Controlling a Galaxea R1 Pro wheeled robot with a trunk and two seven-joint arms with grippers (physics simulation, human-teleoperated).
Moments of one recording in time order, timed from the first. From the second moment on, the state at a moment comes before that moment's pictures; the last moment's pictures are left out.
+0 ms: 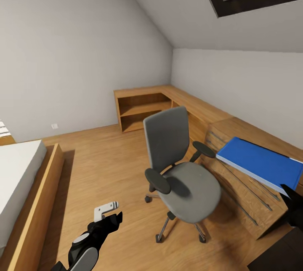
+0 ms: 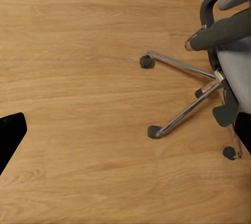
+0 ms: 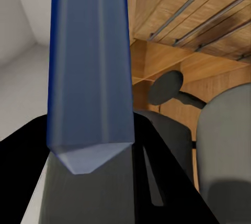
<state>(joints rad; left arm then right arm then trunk) -0.18 0.21 -0.56 -1.56 0.91 0.37 0.80 -0.18 -0.06 -0.85 -1.55 -1.33 0.68 -0.03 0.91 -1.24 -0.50</state>
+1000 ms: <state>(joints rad) -0.18 0.20 -0.70 -1.54 0.90 0.36 0.80 -0.18 -0.06 -0.84 -1.54 -1.31 0.63 -0.10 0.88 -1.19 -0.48</state>
